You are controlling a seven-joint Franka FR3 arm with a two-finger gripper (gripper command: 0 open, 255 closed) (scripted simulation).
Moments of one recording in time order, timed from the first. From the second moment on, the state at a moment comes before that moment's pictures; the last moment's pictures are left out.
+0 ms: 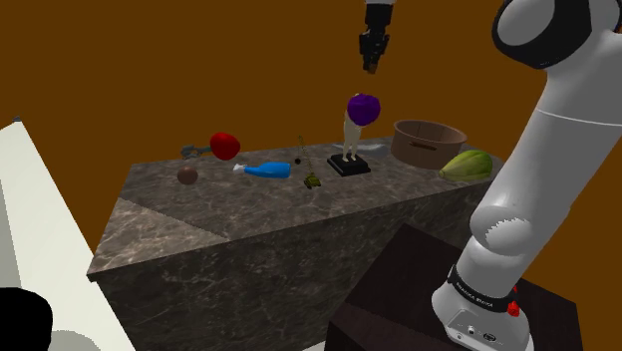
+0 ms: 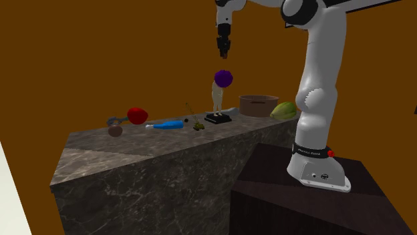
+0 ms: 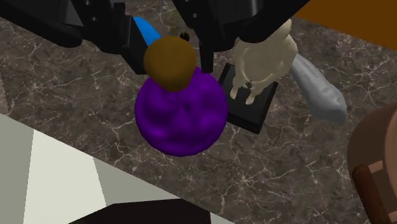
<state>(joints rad) -0.29 0.02 -0.14 -1.37 -0.02 1.40 -0.35</state>
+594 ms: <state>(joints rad) -0.42 0.14 -0.25 -1.20 0.02 1.36 -0.58</state>
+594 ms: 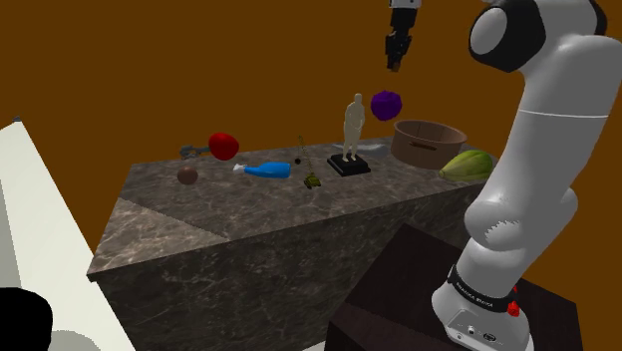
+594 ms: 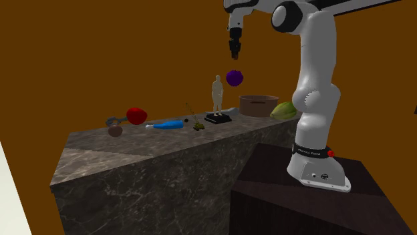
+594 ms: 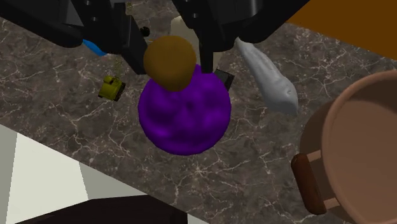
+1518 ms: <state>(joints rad) -0.55 0.28 -0.32 -1.11 0.08 1.40 -0.77</state>
